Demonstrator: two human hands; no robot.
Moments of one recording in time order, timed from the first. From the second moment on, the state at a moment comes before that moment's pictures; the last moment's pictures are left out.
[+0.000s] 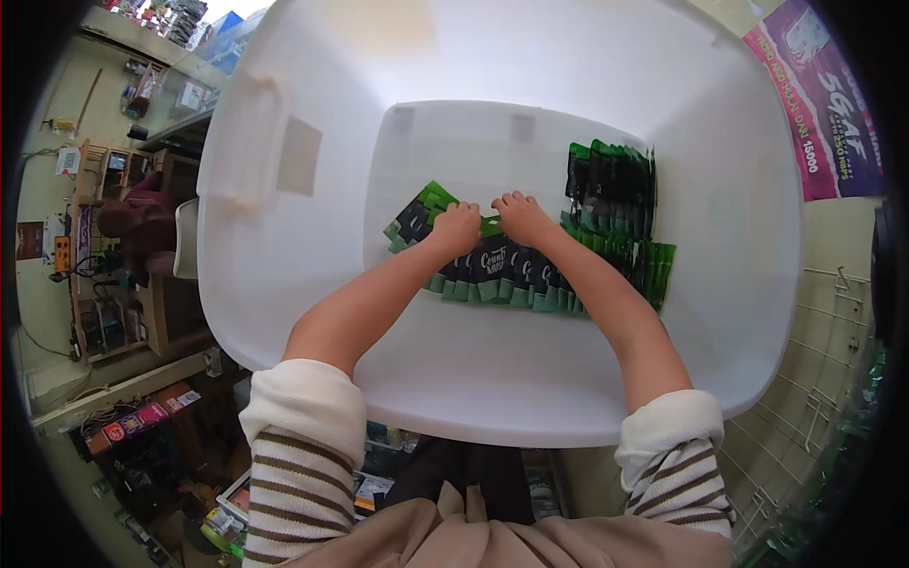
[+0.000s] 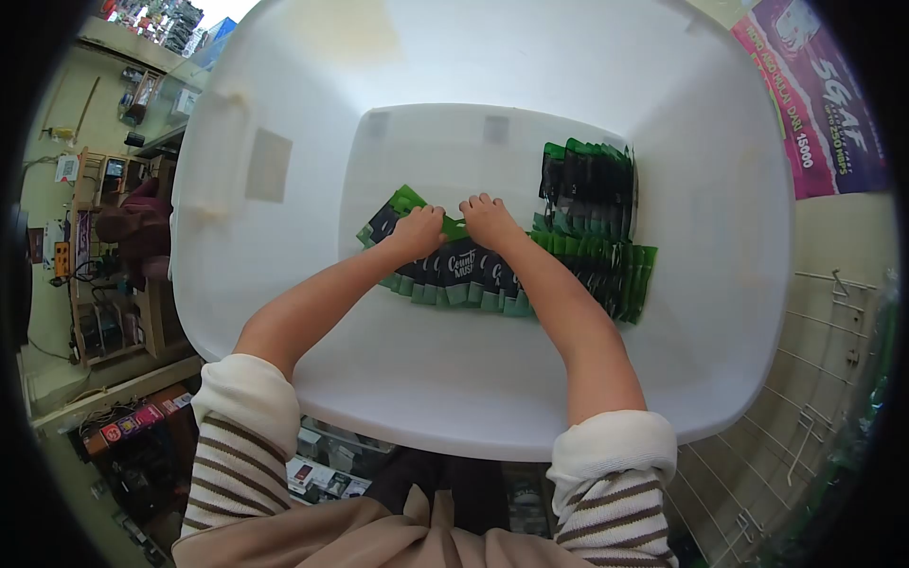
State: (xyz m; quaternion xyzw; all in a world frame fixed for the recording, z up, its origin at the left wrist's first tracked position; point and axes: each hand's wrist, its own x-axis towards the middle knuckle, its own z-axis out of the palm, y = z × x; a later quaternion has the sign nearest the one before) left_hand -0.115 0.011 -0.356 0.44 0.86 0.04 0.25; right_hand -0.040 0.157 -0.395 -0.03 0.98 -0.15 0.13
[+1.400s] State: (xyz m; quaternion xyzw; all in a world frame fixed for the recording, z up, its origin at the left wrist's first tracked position) left_hand 0.275 0.053 -0.060 0.53 0.31 0.61 0.50; right_hand 0.410 0.011 -0.029 0.53 0.68 -0.12 -0.49
